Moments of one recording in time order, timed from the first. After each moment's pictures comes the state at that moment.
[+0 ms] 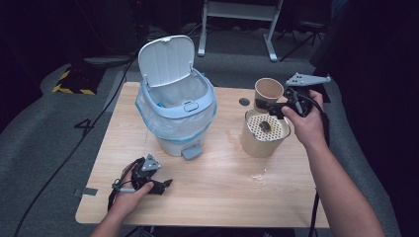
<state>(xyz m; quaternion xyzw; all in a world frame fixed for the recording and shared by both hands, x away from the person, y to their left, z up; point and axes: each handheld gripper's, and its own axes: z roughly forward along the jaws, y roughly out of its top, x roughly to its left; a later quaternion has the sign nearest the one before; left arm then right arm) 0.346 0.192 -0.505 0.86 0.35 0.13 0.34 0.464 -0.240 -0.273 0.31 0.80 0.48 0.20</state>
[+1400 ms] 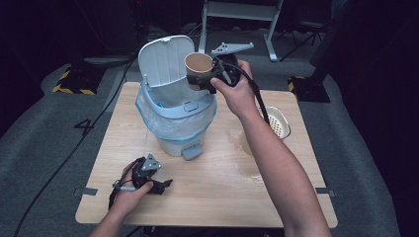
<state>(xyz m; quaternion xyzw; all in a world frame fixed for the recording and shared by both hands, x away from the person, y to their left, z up) 0.348 0.193 -0.505 0.87 0.34 0.13 0.35 0.508 -0.063 -0.240 0.24 0.80 0.53 0.14</state>
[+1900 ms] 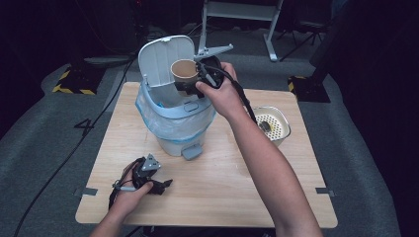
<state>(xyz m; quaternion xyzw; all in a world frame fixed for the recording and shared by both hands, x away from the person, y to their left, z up) 0.348 0.193 -0.505 0.87 0.34 0.13 0.35 0.509 -0.029 -0.251 0.23 0.83 0.48 0.13</state>
